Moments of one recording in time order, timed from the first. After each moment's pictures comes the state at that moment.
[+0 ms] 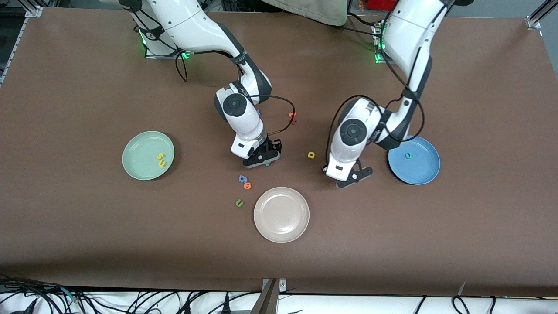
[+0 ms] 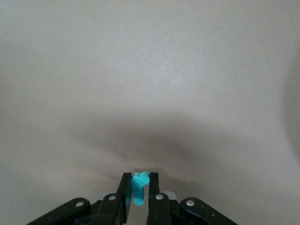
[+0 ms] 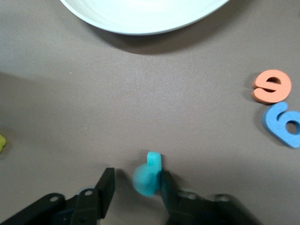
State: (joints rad) left arm -0.48 0.63 0.02 -1.74 0.04 2.32 -0.86; right arm 0.76 0.75 -0.04 -1.73 0.23 2.74 0.24
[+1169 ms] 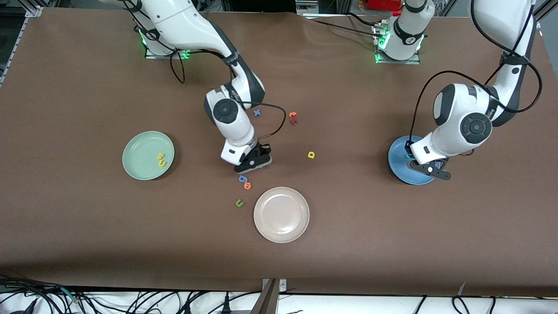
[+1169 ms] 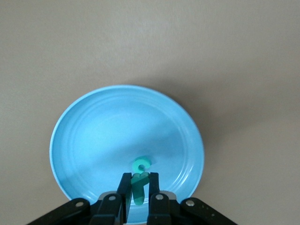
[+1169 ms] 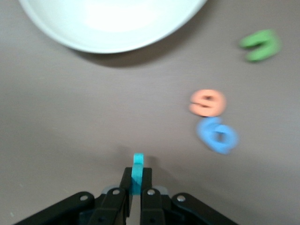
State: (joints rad) left arm -0.11 0.31 0.04 -2.07 0.04 2.24 0.30; right arm 0.75 0.67 -0.15 -1.70 0.23 2.49 0.15
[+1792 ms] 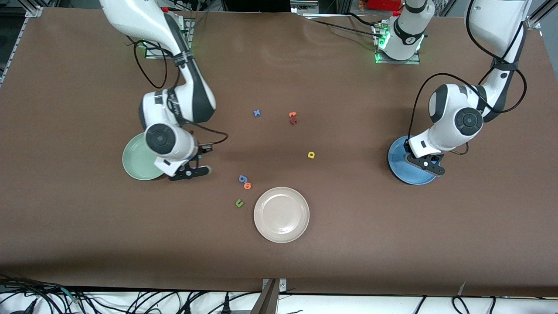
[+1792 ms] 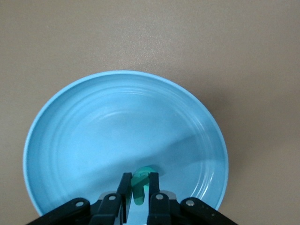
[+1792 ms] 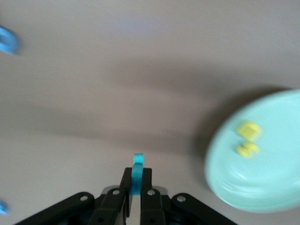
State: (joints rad) left arm -0.09 0.35 0.04 -2.21 0.00 2.48 0.35; right arm 0.72 0.56 -0.44 -1.70 0.23 1.88 0.02
